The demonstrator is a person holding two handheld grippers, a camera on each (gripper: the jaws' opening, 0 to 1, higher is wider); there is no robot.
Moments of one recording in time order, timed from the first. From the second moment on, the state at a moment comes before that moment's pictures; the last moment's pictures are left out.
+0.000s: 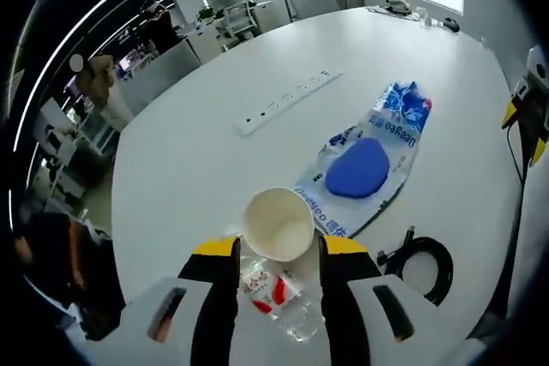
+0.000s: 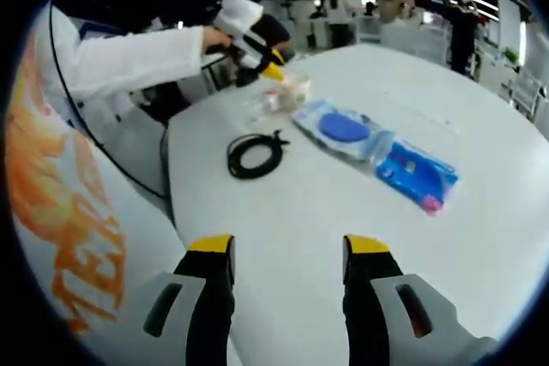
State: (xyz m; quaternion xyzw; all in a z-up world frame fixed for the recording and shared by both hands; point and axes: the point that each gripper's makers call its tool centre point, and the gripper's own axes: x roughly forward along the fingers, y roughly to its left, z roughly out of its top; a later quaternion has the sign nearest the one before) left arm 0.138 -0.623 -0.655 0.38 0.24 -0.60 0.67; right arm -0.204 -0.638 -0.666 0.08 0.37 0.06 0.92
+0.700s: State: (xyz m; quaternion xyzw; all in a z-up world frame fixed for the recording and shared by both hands) left arm 0.168 -0.567 -0.672 0.24 0.35 -0.54 0.73; right arm -0.202 -0.635 -0.671 0.08 0.38 0.07 0.92
